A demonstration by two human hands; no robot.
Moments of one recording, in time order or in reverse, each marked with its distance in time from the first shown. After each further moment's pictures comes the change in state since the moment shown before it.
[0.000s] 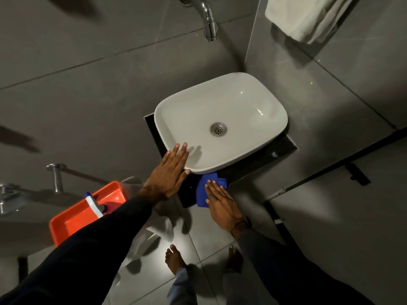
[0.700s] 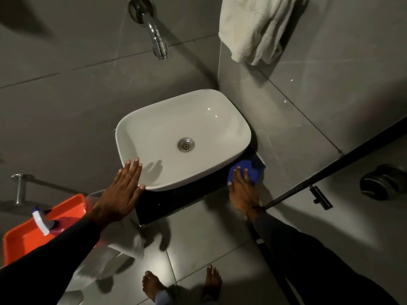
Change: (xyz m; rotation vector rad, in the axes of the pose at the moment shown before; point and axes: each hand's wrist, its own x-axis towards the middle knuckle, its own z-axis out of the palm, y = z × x) left_hand 0.007 0.033 0.007 -0.011 0.045 -0.187; right_hand 0.018 0.203 -0.091 -0.027 0.011 0.365
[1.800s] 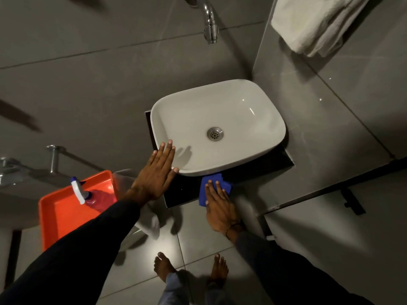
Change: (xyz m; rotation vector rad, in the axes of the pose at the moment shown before) left_hand 0.001 -0.006 0.012 0.006 0.072 -0.011; right_hand -0.070 -0.128 0.077 0.014 -0.045 -0.392
